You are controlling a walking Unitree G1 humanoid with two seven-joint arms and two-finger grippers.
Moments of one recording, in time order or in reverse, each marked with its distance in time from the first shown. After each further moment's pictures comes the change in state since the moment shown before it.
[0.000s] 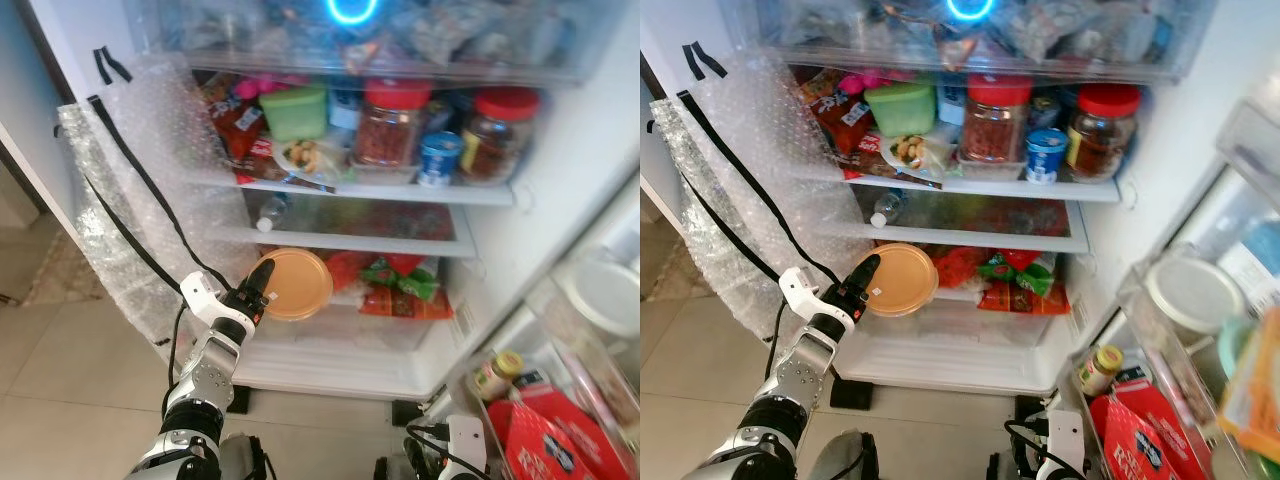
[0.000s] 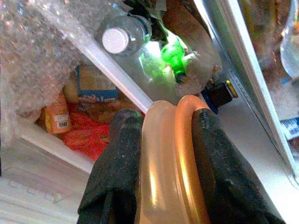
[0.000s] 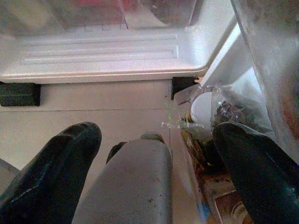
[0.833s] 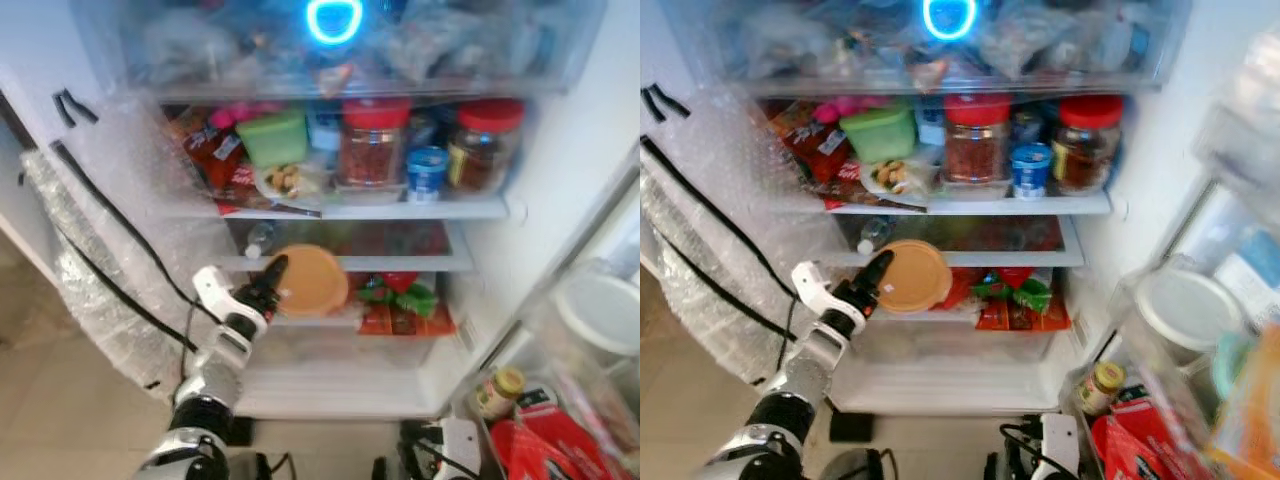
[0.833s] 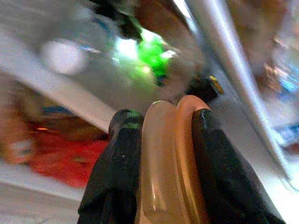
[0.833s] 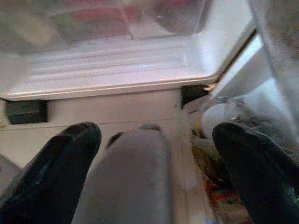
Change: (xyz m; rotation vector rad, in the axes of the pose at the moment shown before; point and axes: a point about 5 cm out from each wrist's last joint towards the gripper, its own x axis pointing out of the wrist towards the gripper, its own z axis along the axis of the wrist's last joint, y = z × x) left arm 0.004 -0.008 0.000 0.006 0.011 -0.041; right arm -0.001 0.003 -0.004 0.002 0.015 0.013
